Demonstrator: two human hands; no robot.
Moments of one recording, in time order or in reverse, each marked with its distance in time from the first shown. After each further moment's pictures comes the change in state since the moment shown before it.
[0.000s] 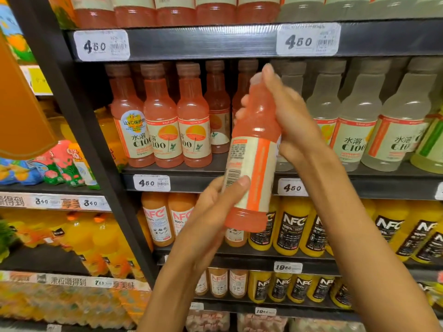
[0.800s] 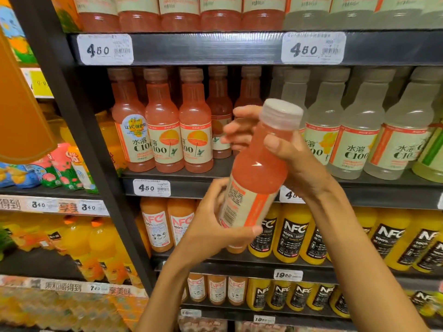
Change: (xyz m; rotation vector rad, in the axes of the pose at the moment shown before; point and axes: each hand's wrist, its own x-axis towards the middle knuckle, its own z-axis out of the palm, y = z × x) left_hand 0.024 -0.031 -0.036 0.405 -0.077 0.276; right_hand -0.035 0.012 -0.007 -0.177 -0.378 -0.156
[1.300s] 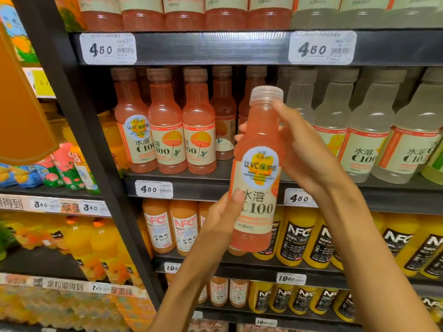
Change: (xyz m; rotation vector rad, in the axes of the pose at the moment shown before) left_hand -0.004 0.007 0.016 -0.242 0.052 -0.246; right_hand 0.018 0.002 -0.012 0.049 0.312 0.239
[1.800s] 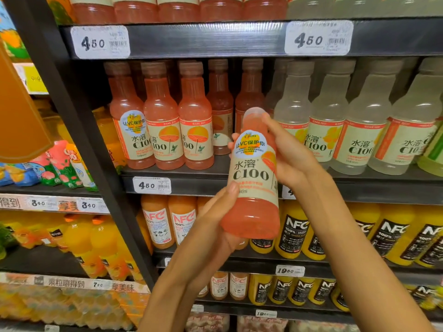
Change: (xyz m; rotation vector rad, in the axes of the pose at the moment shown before) left_hand -0.017 0.023 0.002 -0.479 -0.096 -0.106; right_hand 0.010 0.016 0.005 0.346 0.151 0.404
